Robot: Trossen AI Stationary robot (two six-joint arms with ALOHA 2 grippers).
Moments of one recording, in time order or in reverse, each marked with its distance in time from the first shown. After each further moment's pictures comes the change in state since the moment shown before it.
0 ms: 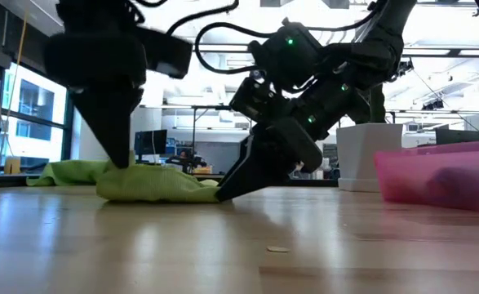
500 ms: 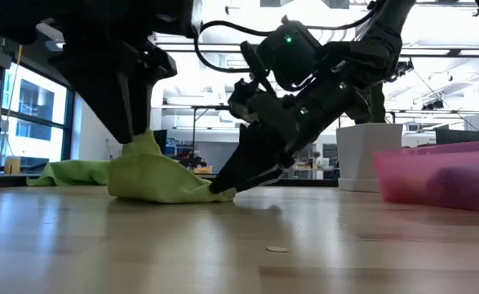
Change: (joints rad) left arm -0.042 -0.003 0.081 0.013 0.026 0.437; right arm -0.001 0.000 0.001 -0.007 0.002 0.347
